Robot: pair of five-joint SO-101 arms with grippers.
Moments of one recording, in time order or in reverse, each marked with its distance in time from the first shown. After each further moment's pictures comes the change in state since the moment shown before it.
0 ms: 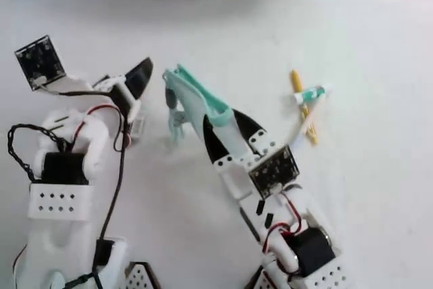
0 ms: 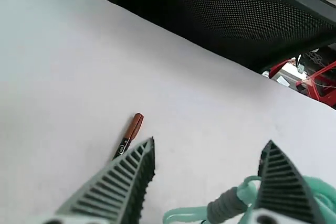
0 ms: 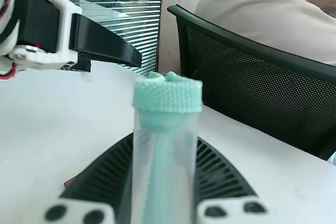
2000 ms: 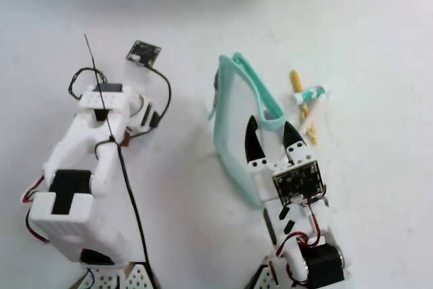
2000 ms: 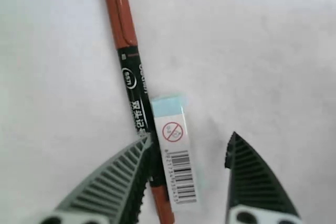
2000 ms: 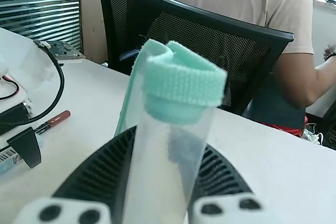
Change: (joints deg) left arm -0.9 61.8 -21.1 2.5 -43.8; right arm 15.4 -13.8 7.1 10.5 3.5
